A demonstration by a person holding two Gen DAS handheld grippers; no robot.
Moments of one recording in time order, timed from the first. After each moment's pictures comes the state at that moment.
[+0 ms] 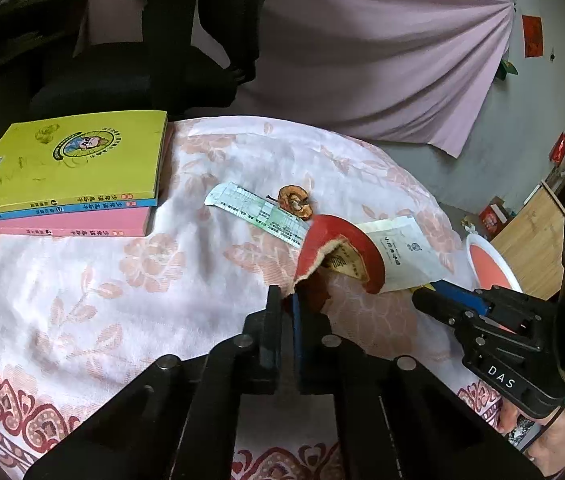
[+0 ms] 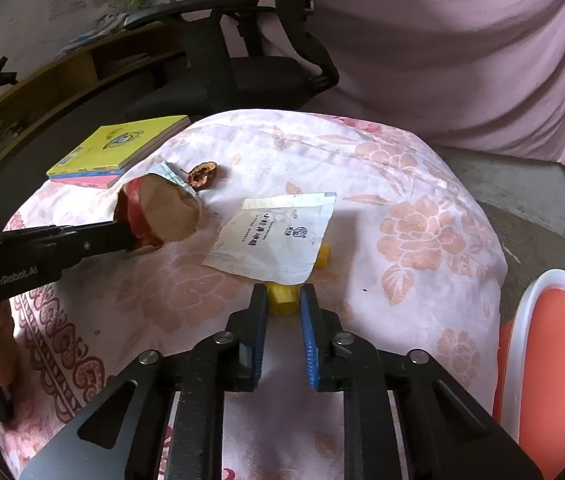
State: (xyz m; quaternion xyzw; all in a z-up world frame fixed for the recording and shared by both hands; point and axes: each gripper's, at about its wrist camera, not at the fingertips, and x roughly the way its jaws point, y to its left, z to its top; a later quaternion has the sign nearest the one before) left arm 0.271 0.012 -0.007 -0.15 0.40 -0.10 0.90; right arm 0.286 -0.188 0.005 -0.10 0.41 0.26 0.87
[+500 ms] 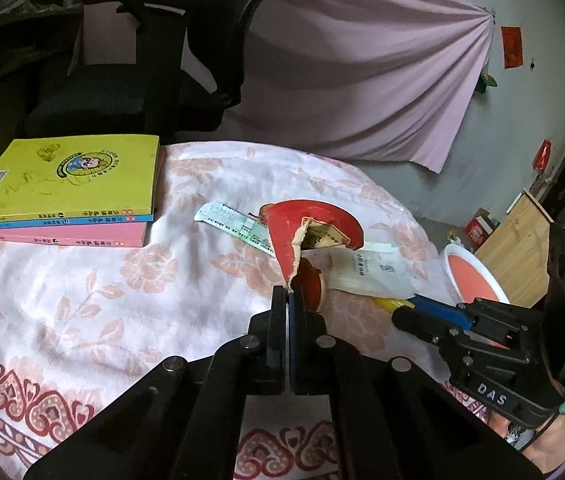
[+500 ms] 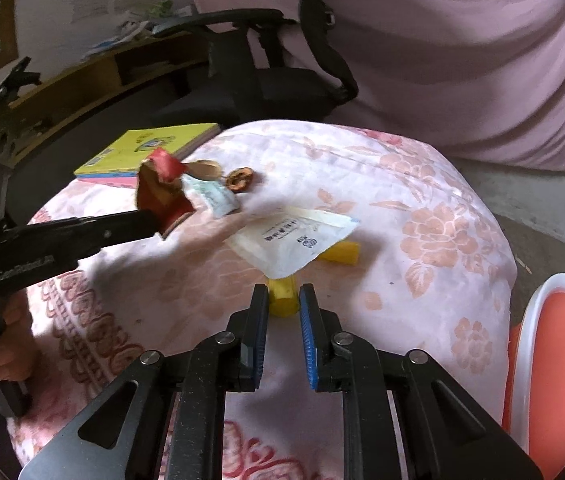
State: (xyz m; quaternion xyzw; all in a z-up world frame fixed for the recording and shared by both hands) left arm 0.246 0.010 0.006 -0.15 0.36 -0.12 0.91; right arm 0.261 -0.182 0.015 -0.09 0.38 0.30 0.87
